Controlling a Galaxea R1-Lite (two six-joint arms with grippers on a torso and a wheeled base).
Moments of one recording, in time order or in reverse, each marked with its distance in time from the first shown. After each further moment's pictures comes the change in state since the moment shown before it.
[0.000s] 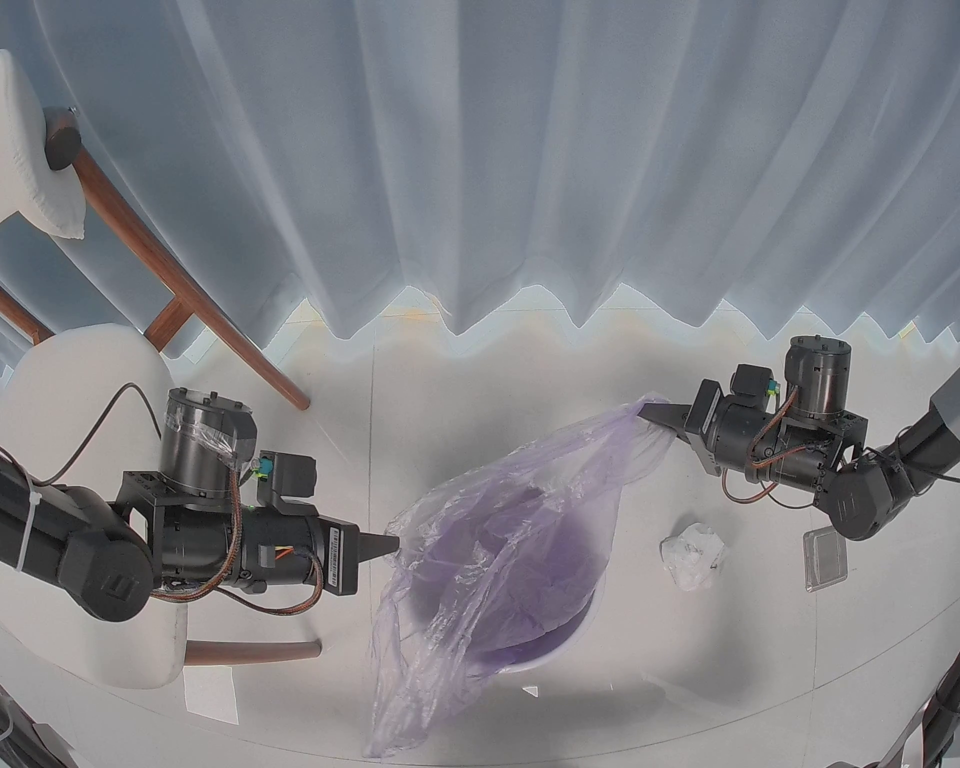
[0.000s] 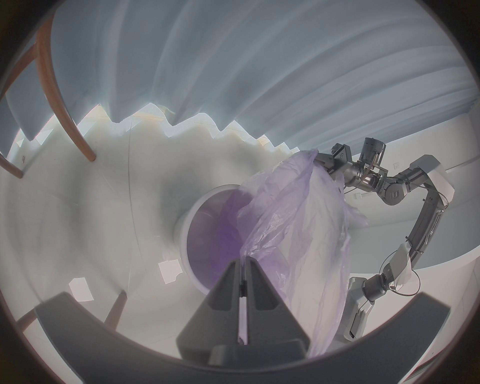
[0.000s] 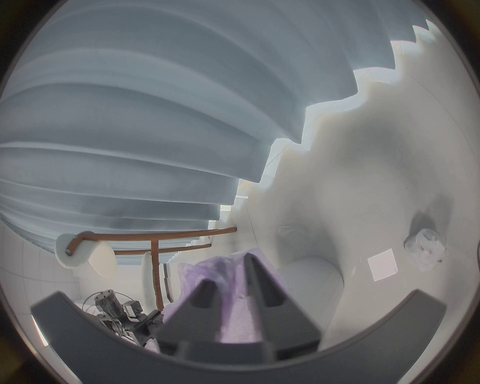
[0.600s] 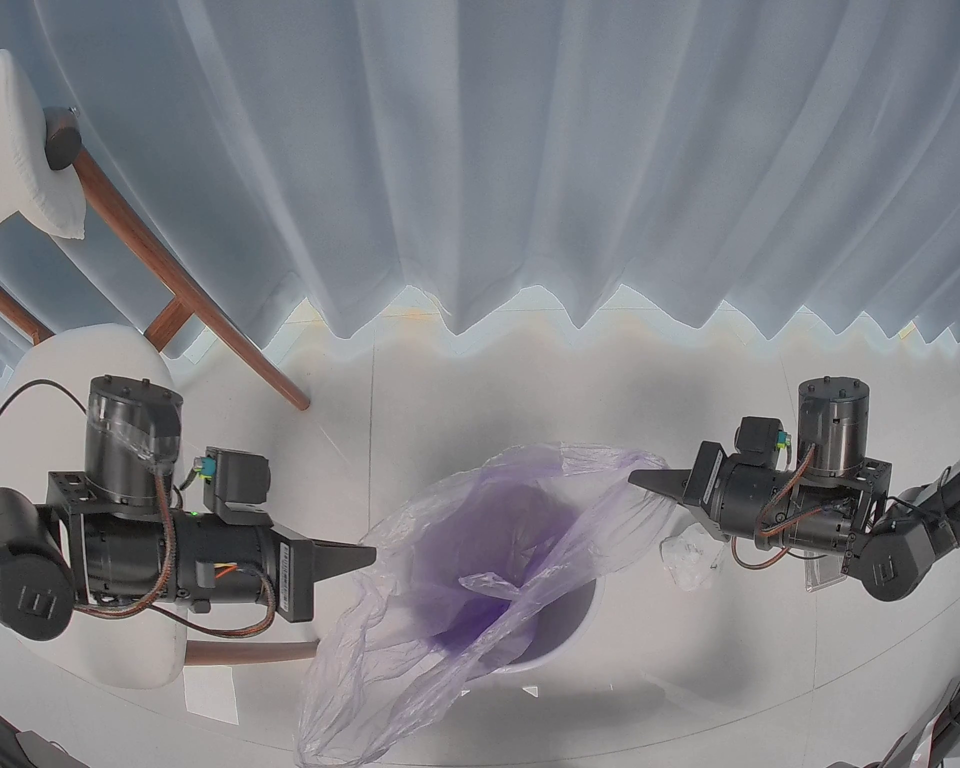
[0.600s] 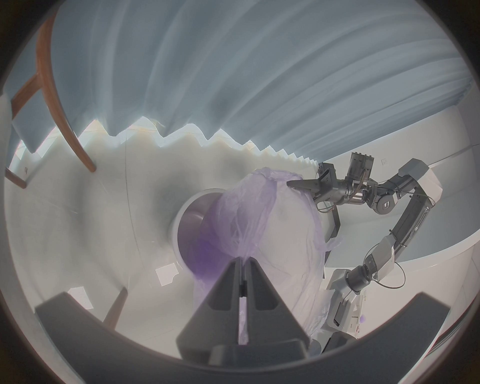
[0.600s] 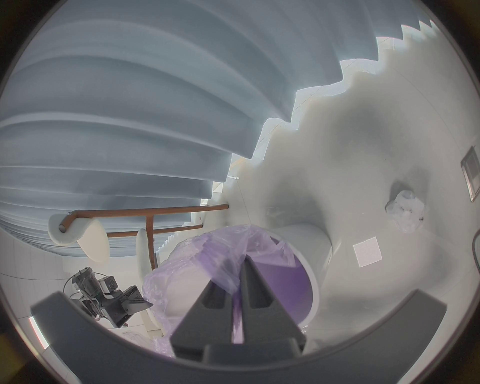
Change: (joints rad) left arm -0.038 -0.225 0.032 0.153 -0.008 0.011; right arm 0.148 -0.172 0.215 0.069 -0.142 0.015
